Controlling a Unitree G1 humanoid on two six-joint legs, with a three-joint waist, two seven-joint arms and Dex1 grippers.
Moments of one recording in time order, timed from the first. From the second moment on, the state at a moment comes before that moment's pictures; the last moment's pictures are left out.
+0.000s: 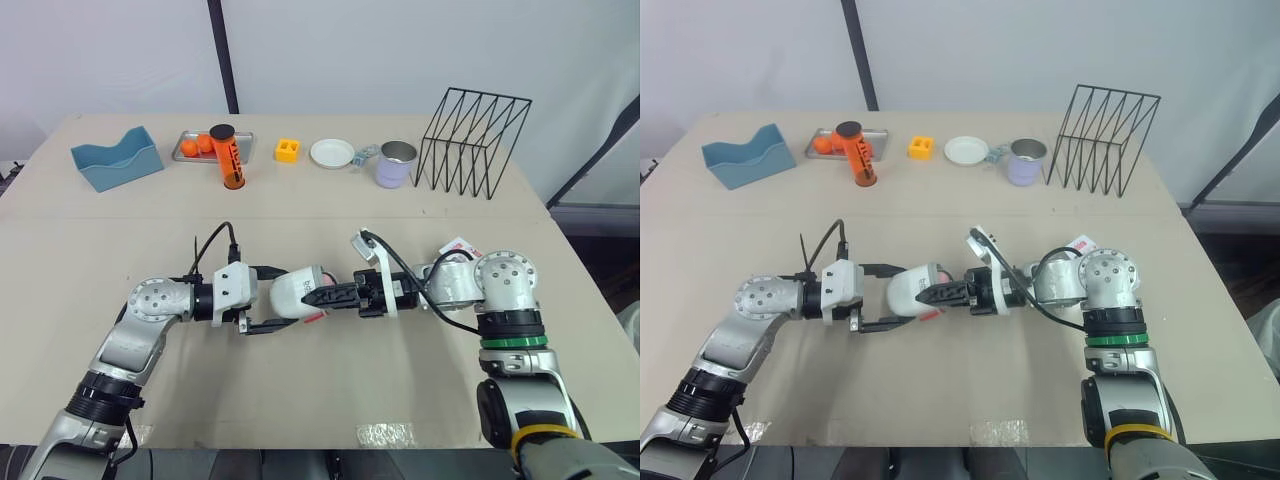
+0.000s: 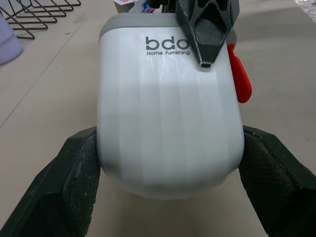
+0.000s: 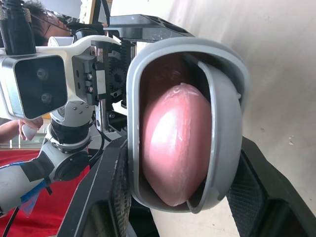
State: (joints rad) left arm -0.36 0.56 -0.17 -0.02 -0.23 -0.02 -1.14; right arm -0.72 -0.37 -0.09 0.18 1.43 1.61 0.08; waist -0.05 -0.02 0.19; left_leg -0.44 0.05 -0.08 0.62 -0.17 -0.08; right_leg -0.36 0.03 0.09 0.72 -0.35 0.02
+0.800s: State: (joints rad) left arm -0.39 0.61 -0.14 -0.04 -0.36 0.21 -1.19; right arm -0.81 -0.64 0.20 -0.11 1.09 1.43 0.39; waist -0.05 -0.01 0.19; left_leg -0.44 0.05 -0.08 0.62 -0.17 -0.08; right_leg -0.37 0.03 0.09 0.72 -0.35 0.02
